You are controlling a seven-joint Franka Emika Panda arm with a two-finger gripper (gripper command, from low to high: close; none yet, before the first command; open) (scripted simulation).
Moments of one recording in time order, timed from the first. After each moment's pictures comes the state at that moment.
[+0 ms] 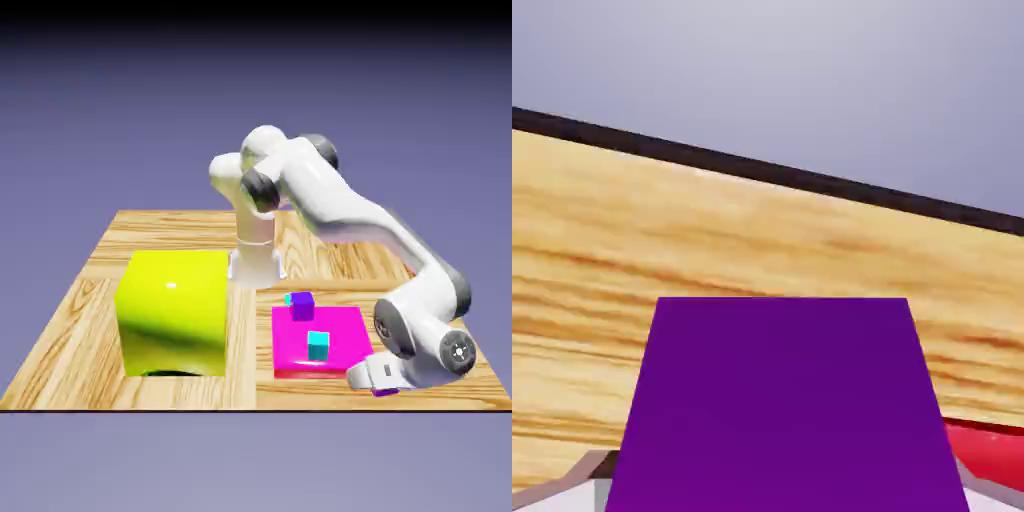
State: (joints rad) arm 0.08 1.04 0.38 -1.23 -0.14 1.44 1.10
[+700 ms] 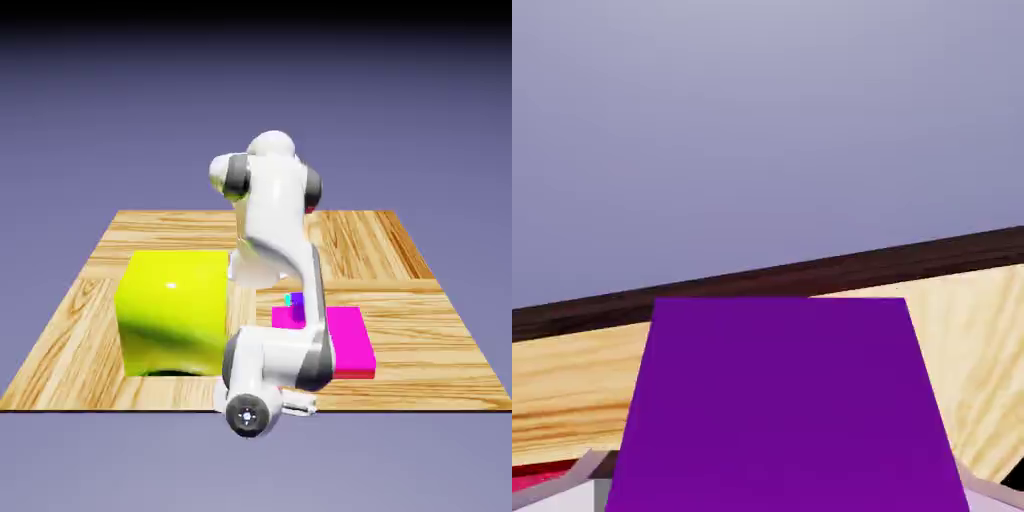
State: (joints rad) arm 0.26 1.11 -0.38 -1.21 0.37 1.25 0.82
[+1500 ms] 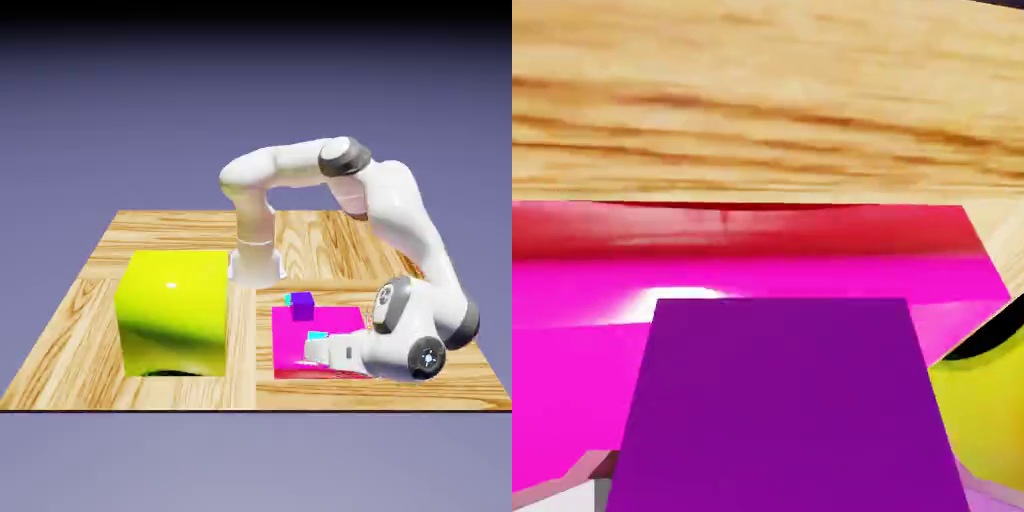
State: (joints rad) arm 1.10 1.29 -1.14 -1.29 0.66 1.00 0.49
